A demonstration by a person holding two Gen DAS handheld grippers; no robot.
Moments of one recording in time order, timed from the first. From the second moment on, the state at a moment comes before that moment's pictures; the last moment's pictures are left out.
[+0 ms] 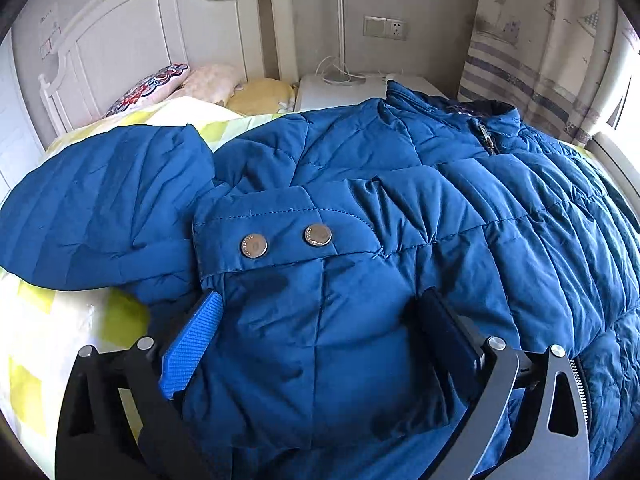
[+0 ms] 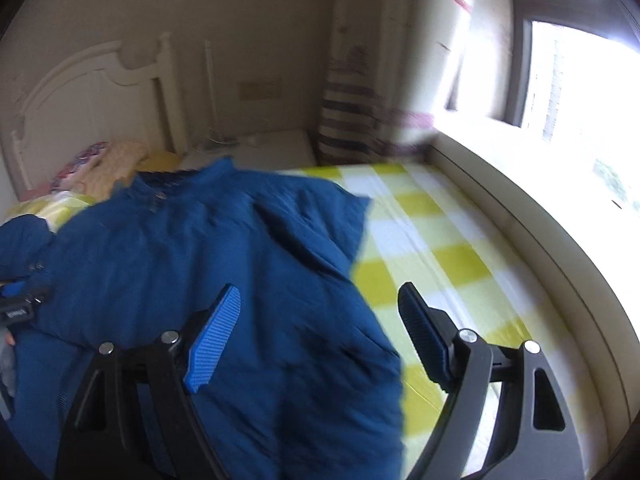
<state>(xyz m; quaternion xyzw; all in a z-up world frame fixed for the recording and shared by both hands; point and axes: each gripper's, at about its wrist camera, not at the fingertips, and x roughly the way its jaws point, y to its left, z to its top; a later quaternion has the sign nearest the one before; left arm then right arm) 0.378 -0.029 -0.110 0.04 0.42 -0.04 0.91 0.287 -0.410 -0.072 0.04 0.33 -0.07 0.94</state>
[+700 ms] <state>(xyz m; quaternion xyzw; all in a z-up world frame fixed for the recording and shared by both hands) 0.375 -0.022 -0.112 0.03 0.42 -0.04 0.91 0.462 -0.399 -0.111 0.04 0.46 -0.04 0.89</state>
